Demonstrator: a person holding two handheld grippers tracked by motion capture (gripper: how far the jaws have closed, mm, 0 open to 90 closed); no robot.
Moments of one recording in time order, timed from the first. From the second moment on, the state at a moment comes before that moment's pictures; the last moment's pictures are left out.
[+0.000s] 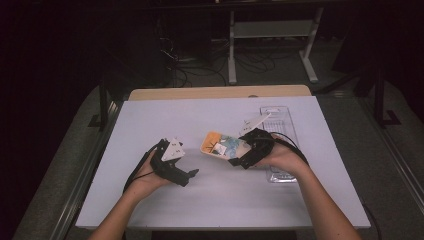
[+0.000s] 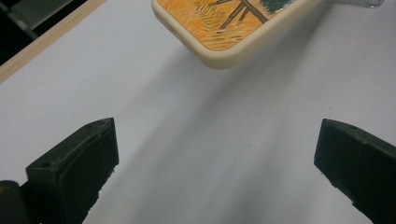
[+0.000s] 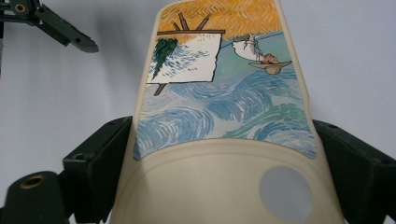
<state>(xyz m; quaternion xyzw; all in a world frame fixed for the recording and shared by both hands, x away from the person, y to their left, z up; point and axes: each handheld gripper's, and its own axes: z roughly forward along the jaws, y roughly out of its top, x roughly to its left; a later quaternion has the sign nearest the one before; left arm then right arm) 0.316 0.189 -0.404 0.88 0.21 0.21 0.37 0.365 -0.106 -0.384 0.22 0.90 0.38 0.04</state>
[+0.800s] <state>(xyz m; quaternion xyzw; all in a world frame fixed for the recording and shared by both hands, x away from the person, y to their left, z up) 0.306 0.181 -0.408 0.88 0.13 0.30 0.33 0.366 -0.106 -0.384 0.22 0.90 0.38 0.05</state>
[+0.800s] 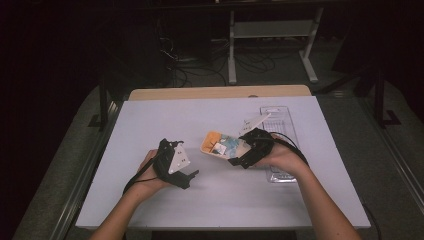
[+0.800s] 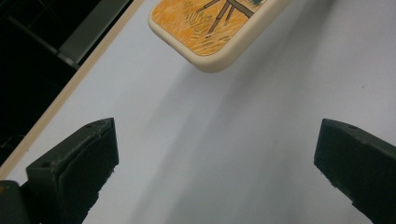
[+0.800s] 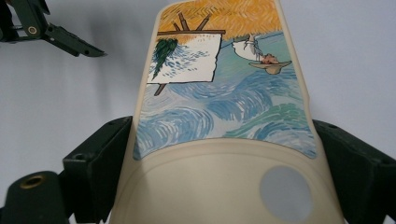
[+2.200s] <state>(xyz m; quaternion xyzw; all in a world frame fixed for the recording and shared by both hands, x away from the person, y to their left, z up) 0.288 0.166 -0.419 0.85 0.03 0.45 0.27 0.365 -0.106 -0.384 0.22 0.90 0.38 0.05</state>
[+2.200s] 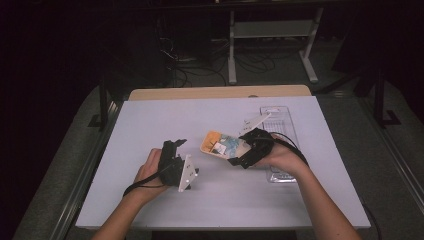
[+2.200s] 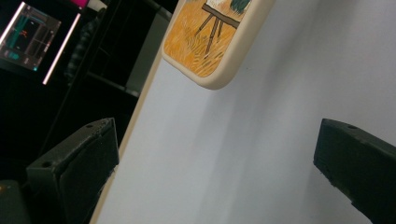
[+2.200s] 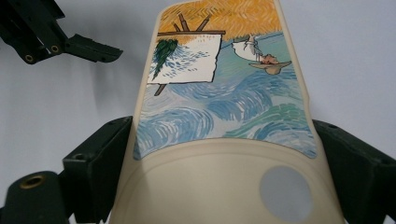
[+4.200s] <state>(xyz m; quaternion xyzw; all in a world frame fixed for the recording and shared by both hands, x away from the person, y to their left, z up) 0.277 0.138 -0.435 0.76 -0.08 0.61 0.20 0.359 -0.087 -0.385 0.24 0.88 0.41 0.01</state>
